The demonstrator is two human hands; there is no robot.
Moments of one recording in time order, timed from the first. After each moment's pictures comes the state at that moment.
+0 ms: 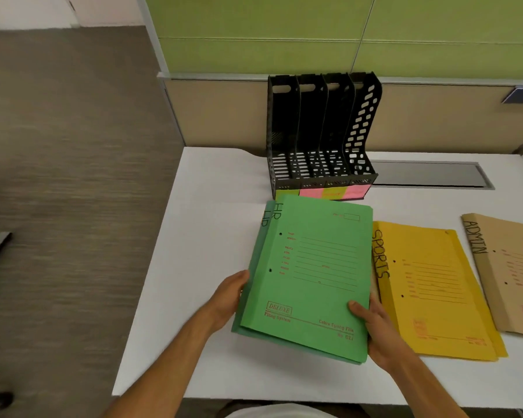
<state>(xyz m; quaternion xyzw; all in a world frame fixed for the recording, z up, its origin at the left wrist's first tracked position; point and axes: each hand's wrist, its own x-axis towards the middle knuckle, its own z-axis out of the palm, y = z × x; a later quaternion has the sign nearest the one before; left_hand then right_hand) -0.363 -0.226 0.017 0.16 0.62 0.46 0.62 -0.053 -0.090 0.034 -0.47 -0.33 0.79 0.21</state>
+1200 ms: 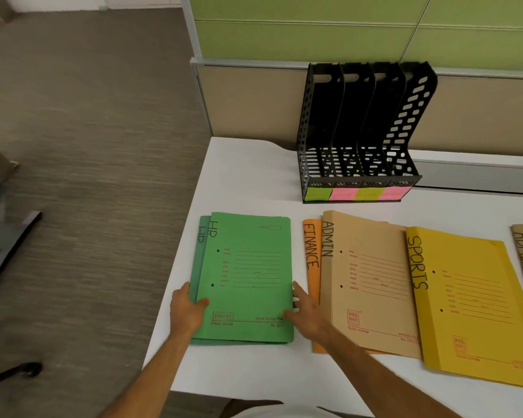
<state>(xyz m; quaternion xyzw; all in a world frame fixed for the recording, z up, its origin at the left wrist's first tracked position) -0.459 -0.334 -0.048 0.09 0.88 0.37 0.30 -0.228 -0.143 -0.029 -0.40 -0.69 0.60 -0.06</state>
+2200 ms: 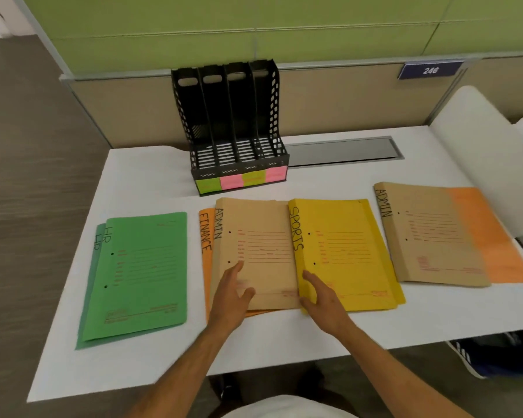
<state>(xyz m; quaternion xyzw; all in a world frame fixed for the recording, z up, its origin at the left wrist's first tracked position) -0.158 -0.159 0.000 0.36 0.80 0.35 0.33 0.065 -0.051 0.012 -0.49 -0.75 0.45 0.04</state>
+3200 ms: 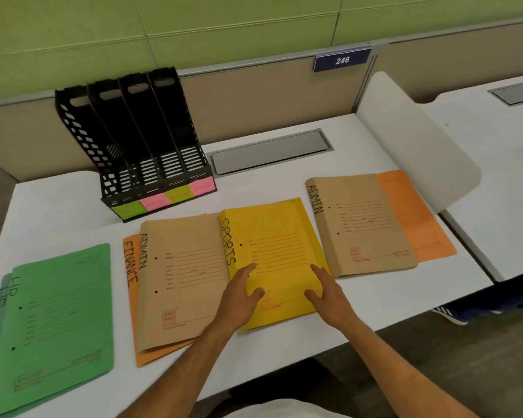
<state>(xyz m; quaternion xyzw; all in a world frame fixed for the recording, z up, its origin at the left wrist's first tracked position) -0.023 -0.028 0.003 0.48 0.73 0.27 0.39 0.222 0.043 0.004 -0.56 -0.68 0.46 0.10</state>
